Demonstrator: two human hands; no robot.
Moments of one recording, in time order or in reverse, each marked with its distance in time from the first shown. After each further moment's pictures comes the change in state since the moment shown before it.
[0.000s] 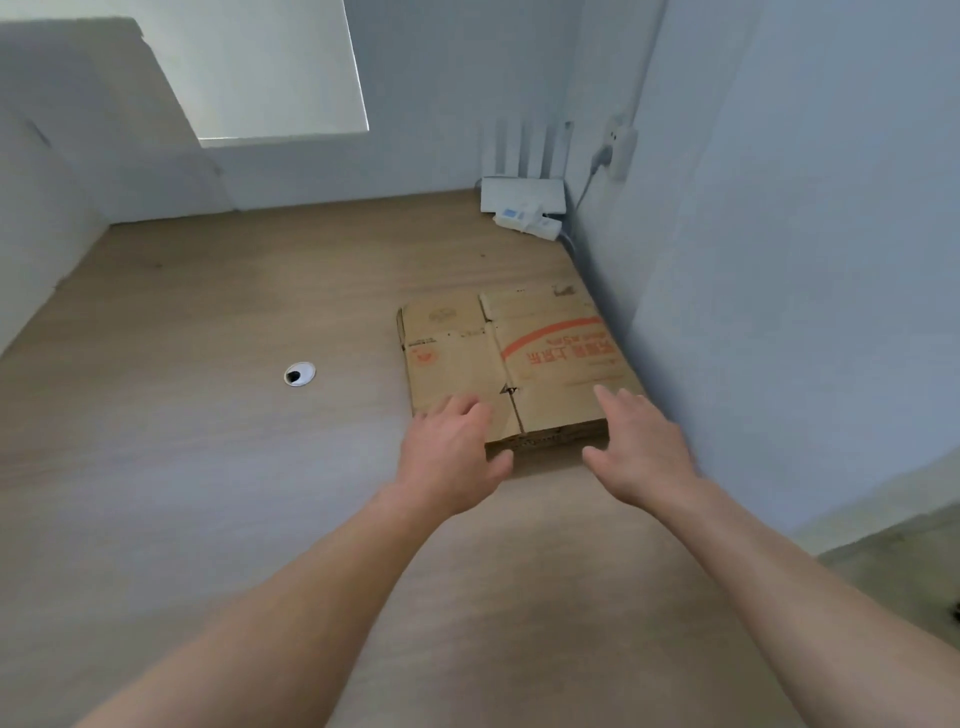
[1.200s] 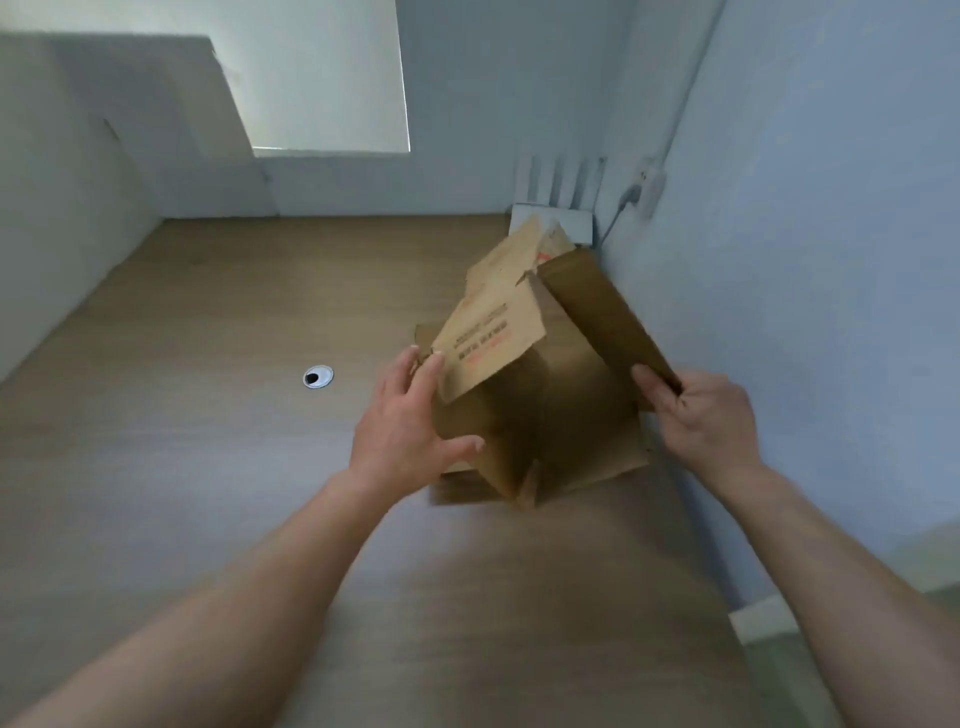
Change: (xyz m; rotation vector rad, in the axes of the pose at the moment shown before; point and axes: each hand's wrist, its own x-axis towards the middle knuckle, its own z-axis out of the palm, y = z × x) left_hand 0.003 -0.037 -0.023 -0.300 0.235 -0.230; right_hand 0.023 0.029 -0.074 0.374 0.399 -0.154
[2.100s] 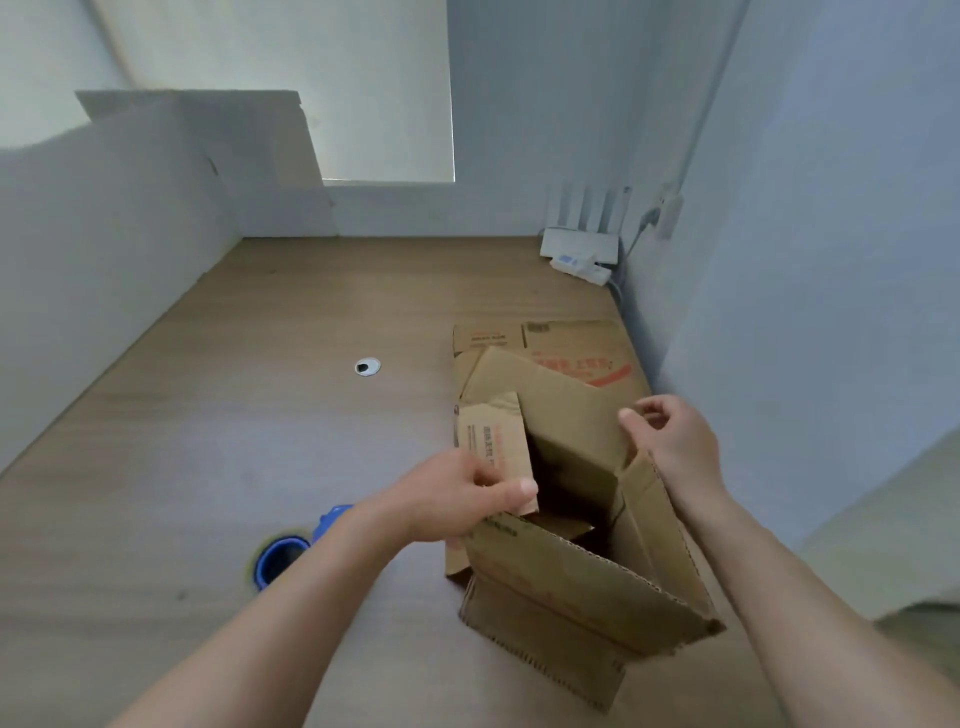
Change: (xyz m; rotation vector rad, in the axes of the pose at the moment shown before) left_hand -0.134 0.062 -0.060 -0.240 -0.600 -0.148; right_hand -0.087 -0.030 0.004 0.321 -0.080 0.284
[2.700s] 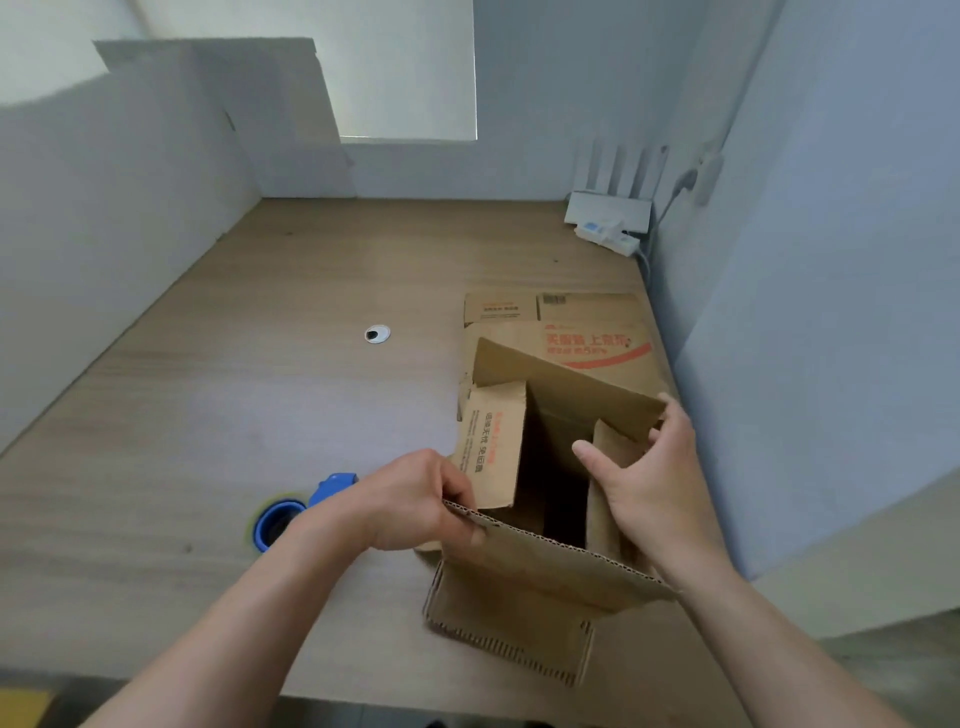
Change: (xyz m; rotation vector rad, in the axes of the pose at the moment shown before) left_hand 0.001 -0.029 0.014 -0.059 -0.026 -0.027; right_hand -0.037 0.024 0.016 0.046 -0.062 -0.042
